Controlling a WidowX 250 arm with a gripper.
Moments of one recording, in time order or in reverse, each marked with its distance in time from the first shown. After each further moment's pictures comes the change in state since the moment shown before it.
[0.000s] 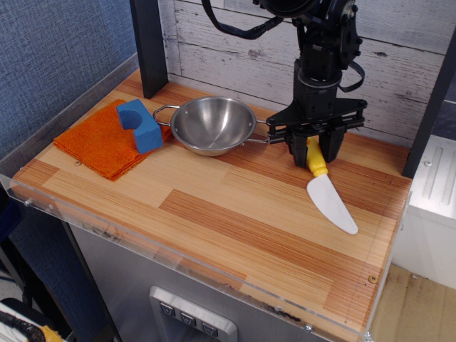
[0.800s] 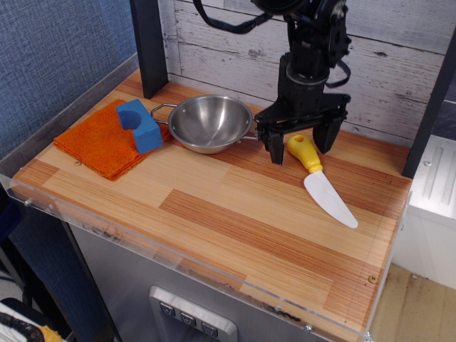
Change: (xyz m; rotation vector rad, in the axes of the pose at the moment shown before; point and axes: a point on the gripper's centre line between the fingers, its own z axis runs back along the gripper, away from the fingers) arm 0.010 0.010 0.007 0.020 -0.048 0.100
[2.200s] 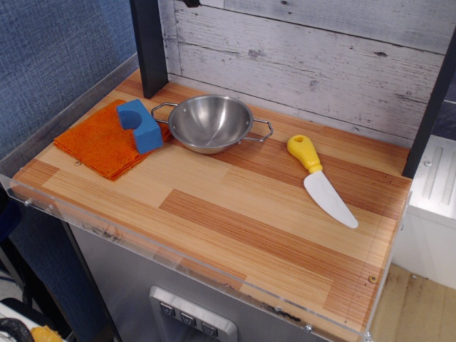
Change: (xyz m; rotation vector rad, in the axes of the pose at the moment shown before) arm 0.062 0.070 0.180 -0.279 -0.172 0.308
